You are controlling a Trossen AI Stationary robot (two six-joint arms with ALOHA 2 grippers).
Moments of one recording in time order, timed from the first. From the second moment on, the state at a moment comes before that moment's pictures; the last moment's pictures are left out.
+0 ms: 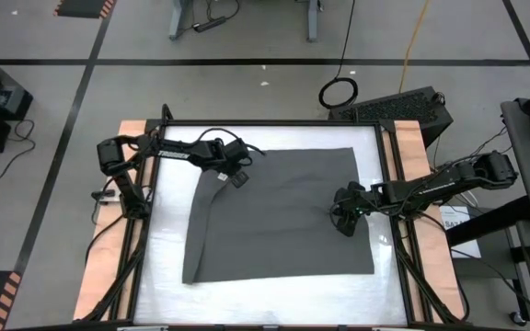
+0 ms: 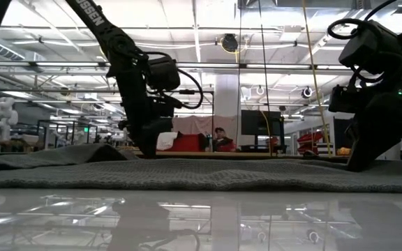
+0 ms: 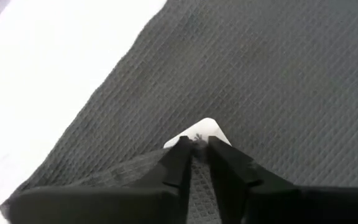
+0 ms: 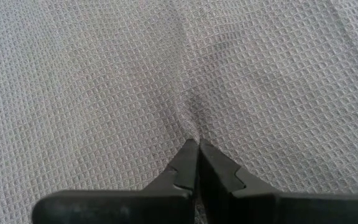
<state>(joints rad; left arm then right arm) 0.39 1.76 0.97 -0.39 -0.21 -0.22 0.08 1.09 0.26 -0.24 0.11 0.49</state>
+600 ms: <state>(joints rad) 0.34 1.63 1.15 -1.06 -0.43 -0.07 0.08 1.09 0.26 -0.25 0.11 0.49</state>
